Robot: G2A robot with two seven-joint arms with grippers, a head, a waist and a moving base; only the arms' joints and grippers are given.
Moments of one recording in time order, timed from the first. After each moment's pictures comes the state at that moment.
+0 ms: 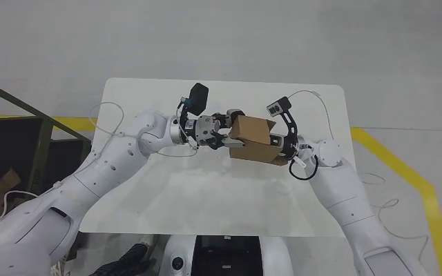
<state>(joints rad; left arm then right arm) 0.70 -0.93 -0.60 -1.39 0.60 -1.01 0.16 -0.99 -1.27 1.08 -1.23 0.65 -0.48 1.22</state>
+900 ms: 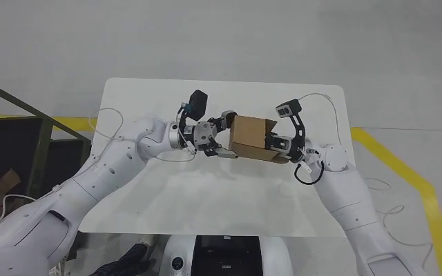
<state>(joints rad) 0.72 -0.92 -0.59 -1.39 0.56 -1.01 0.11 -1.04 -1.25 1.12 -1.27 0.63 -0.56 1.22</state>
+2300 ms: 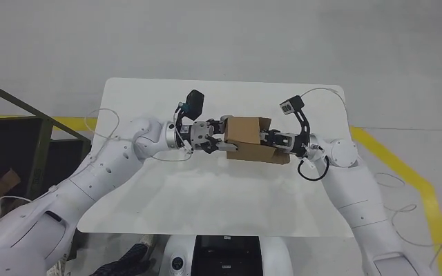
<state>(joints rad) 0.73 -0.90 -0.60 -1.38 0.57 -1.01 0.11 -1.03 -1.22 1.17 -1.30 0.51 -0.49 1.21</state>
